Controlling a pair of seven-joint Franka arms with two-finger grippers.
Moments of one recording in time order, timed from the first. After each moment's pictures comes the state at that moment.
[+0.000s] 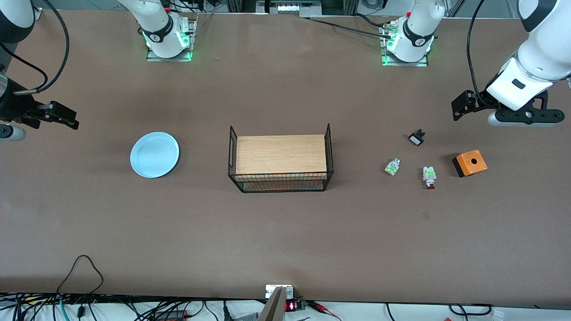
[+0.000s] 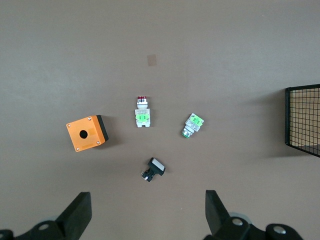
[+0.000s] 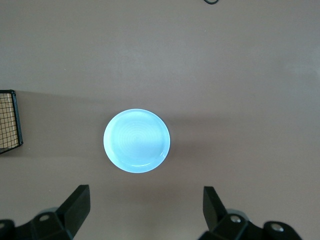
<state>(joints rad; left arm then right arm) -0.05 -0.07 -0.06 -1.82 0.03 1.75 -0.09 0.03 0.08 -0.06 -1.59 -0.03 1.65 -0.02</state>
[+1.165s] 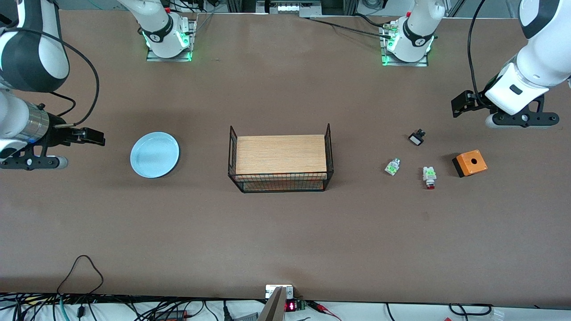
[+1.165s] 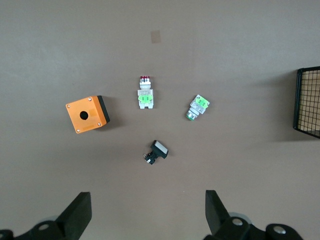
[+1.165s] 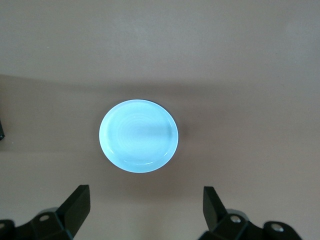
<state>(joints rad) -0.04 -0.05 -0.05 -1.81 0.03 1.67 -0.10 0.04 0.25 -0.05 -1.59 -0.02 1.68 -0.02</state>
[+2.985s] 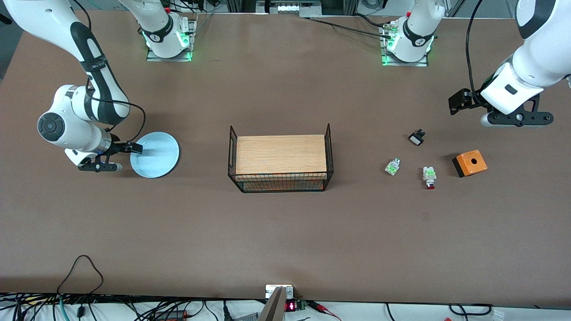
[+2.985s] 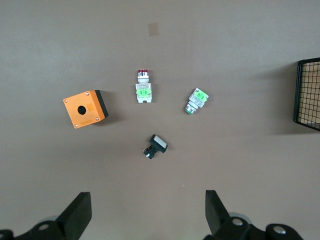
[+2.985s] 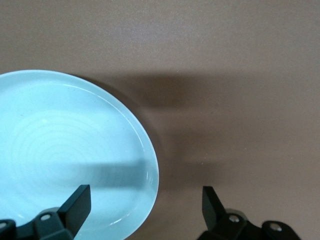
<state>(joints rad) -0.05 -0.05 -0.06 -1.81 0.03 1.65 -0.10 -0.04 0.38 -0.06 -2.16 -0.02 2.38 -0.07</state>
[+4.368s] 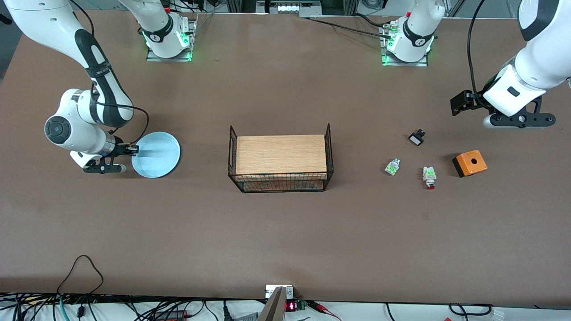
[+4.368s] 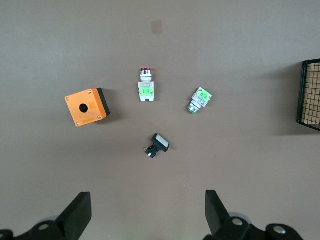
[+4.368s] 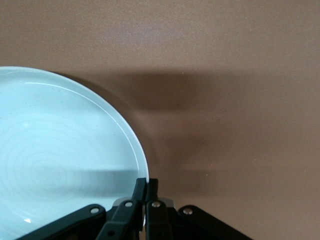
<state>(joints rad) -0.04 -0.04 -0.05 -1.81 0.03 1.65 -0.10 -0.04 0.41 -0.06 -2.16 -0.02 2.42 -0.09</state>
